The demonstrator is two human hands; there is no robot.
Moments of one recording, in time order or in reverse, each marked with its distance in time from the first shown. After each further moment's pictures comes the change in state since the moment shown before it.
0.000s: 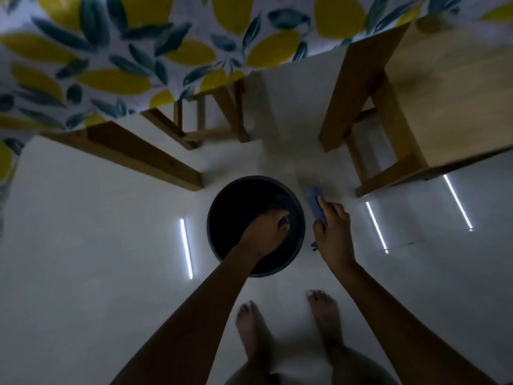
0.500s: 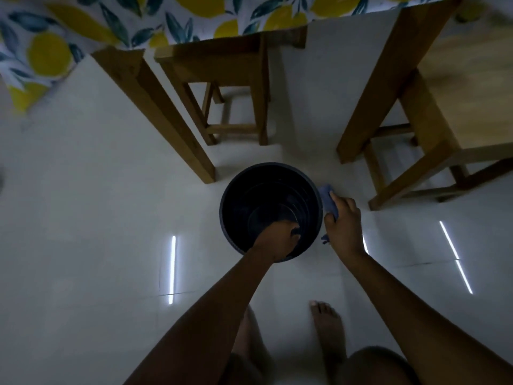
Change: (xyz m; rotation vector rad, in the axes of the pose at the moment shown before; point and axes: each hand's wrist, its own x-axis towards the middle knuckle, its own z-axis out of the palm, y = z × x) left_hand -0.032 -0.059 0.090 -0.035 0.107 0.025; right_hand -0.032 0.011 0.038 0.002 0.025 -0.060
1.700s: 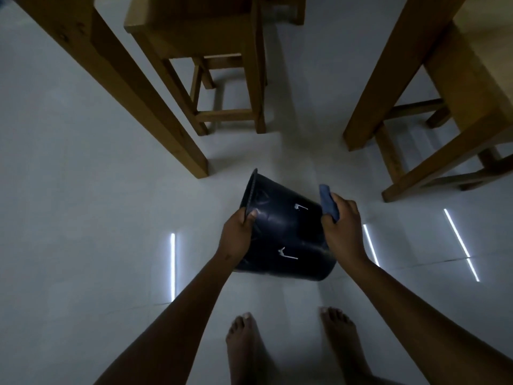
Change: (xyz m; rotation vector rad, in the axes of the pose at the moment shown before) left_hand 0.006 -0.083 -0.003 -0.489 0.387 -0.301; right_hand 0.005 0.026 0.054 0.161 -0.026 0.096
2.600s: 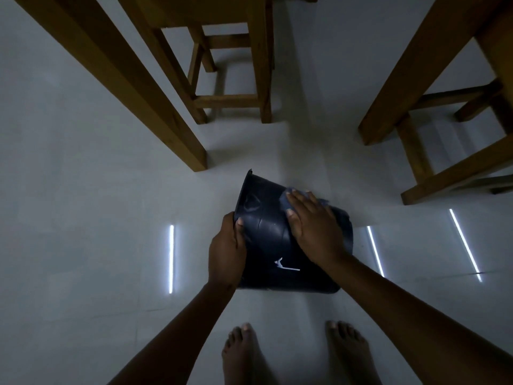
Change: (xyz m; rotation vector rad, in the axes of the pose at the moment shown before) left_hand 0.004 -0.045 0.010 0.120 0.241 0.089; right_hand 0.033 0.016 0.083 -0.537 -0.298 -0.326
